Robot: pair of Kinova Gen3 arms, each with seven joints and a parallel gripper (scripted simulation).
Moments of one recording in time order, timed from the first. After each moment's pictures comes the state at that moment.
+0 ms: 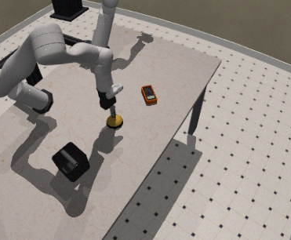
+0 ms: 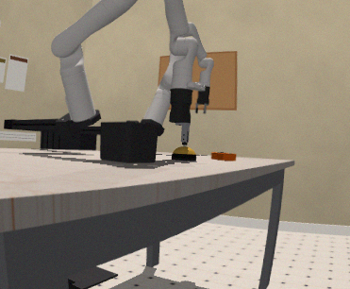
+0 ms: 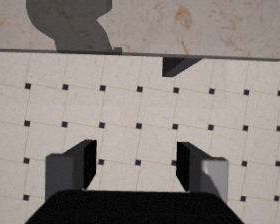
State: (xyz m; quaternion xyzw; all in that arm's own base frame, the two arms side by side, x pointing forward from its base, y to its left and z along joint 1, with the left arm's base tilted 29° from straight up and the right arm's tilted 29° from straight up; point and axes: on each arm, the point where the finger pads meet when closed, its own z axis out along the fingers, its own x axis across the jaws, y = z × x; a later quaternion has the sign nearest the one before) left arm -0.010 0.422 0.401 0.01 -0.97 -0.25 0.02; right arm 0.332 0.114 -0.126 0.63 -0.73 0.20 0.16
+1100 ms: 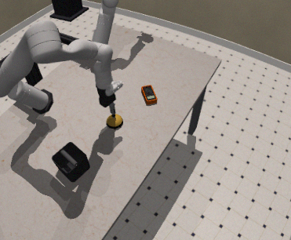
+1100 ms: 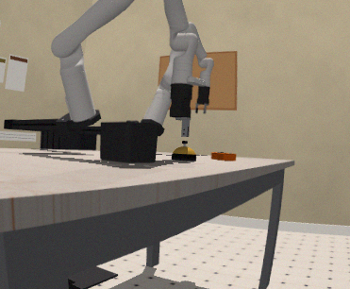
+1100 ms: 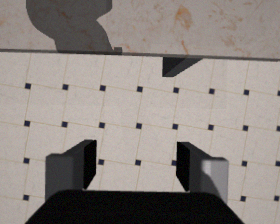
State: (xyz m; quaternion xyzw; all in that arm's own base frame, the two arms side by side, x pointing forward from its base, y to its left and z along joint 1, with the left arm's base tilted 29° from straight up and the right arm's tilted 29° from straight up) left arm -0.010 0.422 0.401 0.01 -0.97 -0.25 0.02; right arm 0.332 0.123 -0.110 0.63 -0.73 0.20 0.16
